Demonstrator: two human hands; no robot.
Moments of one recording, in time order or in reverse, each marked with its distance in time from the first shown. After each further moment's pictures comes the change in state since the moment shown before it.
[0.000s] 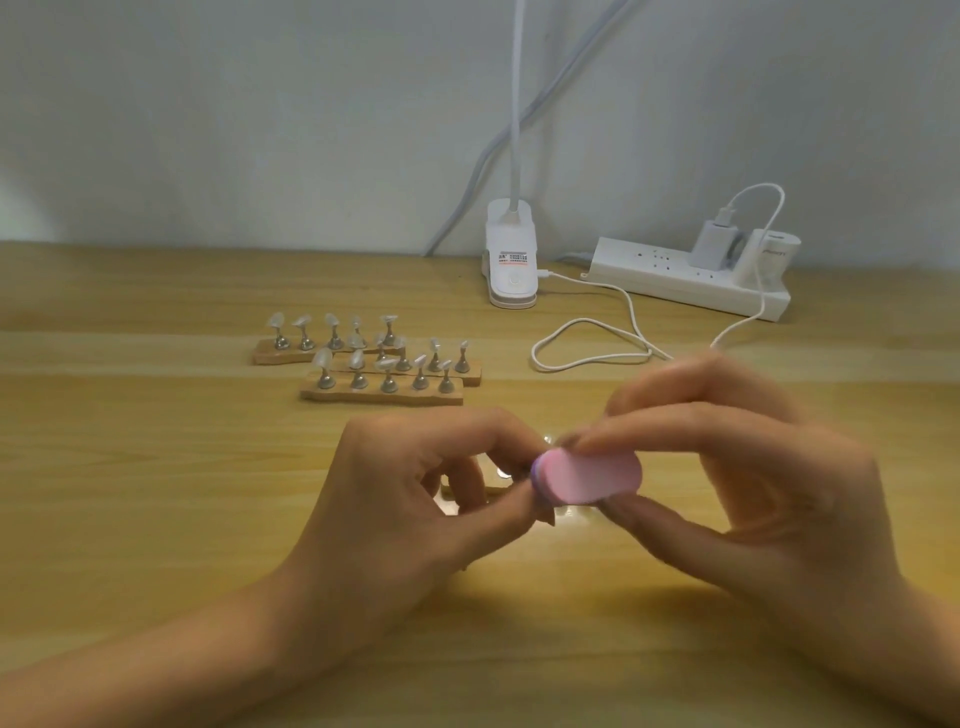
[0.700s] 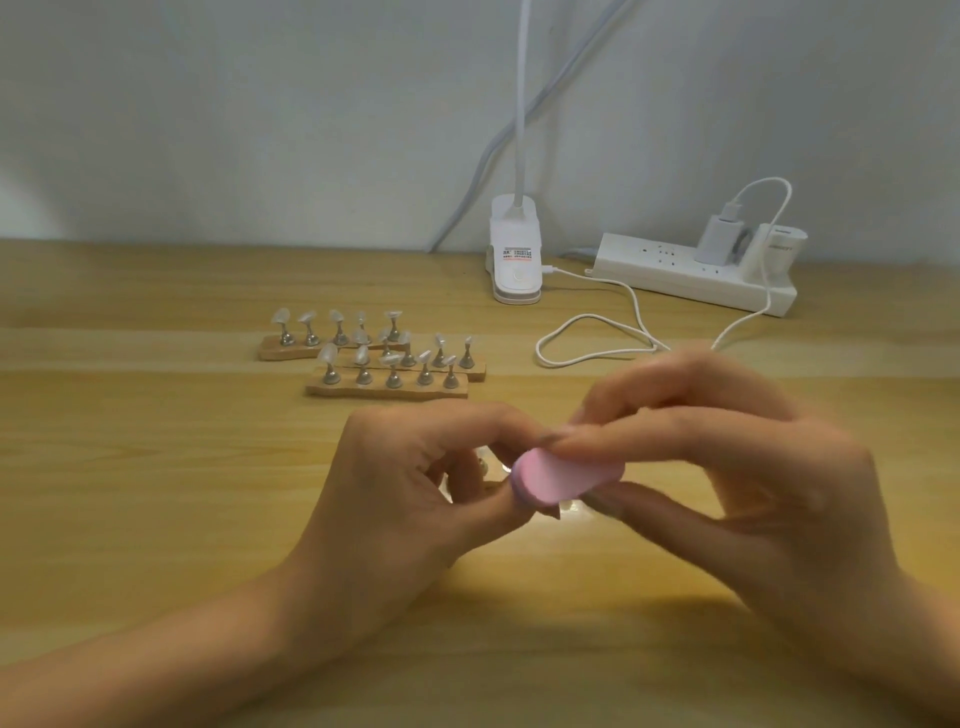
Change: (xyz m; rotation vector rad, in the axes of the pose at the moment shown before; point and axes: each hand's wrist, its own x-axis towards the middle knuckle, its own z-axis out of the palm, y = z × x) left_hand 0.000 -0.003 0.000 -0.027 0.011 0.011; right_hand 0.003 -0.003 0.005 -0.027 -0.035 -0.041
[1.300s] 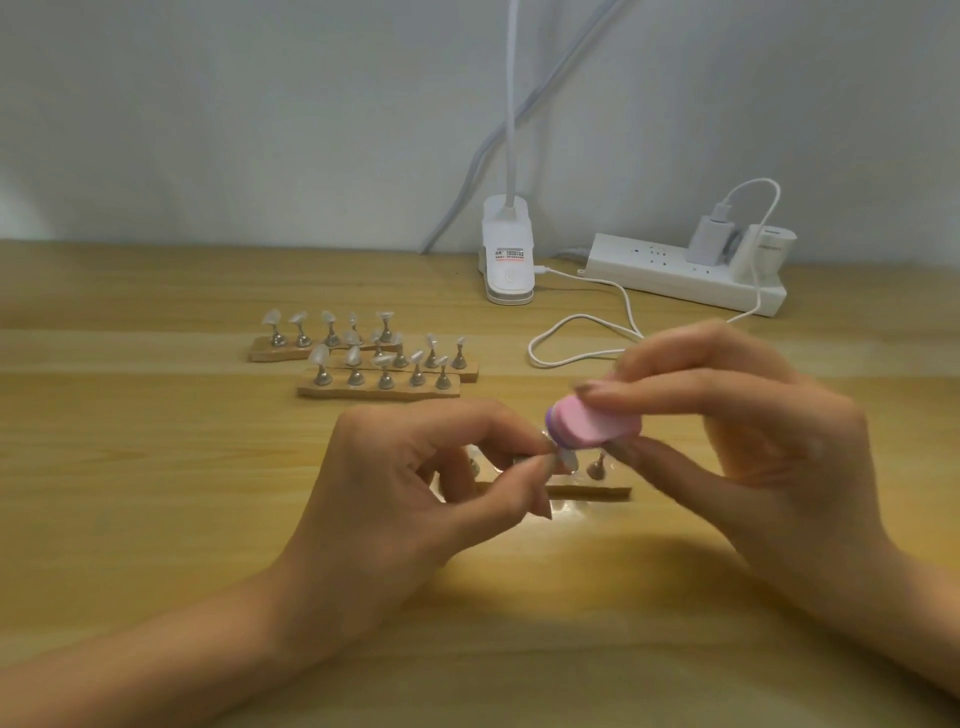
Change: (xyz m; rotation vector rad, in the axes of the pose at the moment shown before) left_hand -0.001 0.000 -0.001 -0.054 -0.007 -0.023; right_hand 0.000 0.004 -0.001 0.013 0.055 0.020
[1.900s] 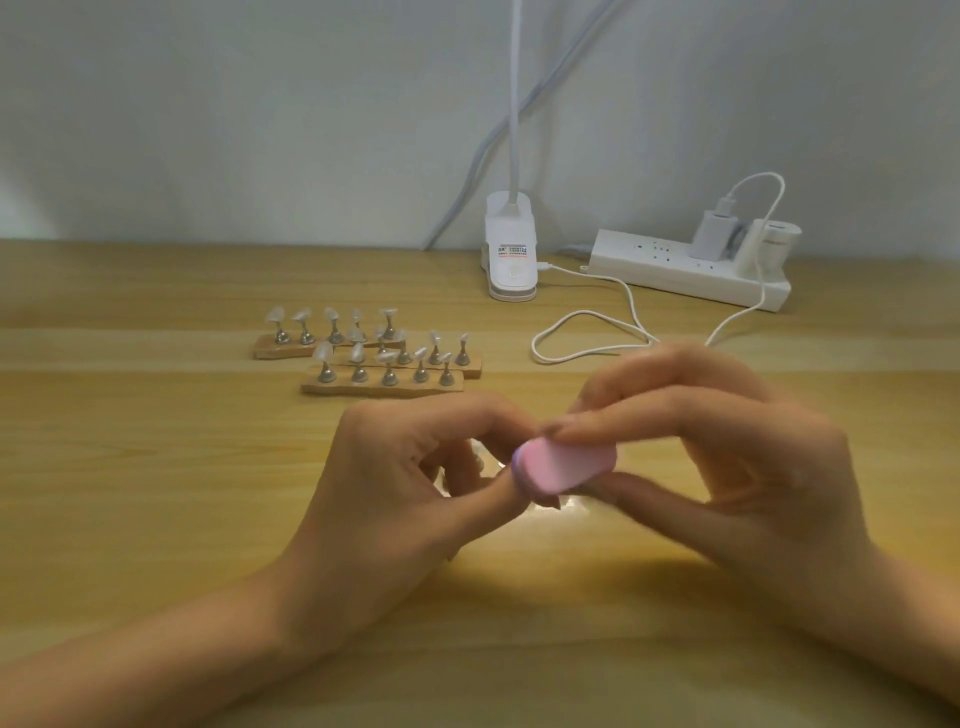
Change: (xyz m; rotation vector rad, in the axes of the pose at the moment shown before) left_hand 0.000 -0.001 0.001 -0.023 -0.004 -0.023; right_hand 0.000 0.006 0.003 0.049 -0.037 -0.017
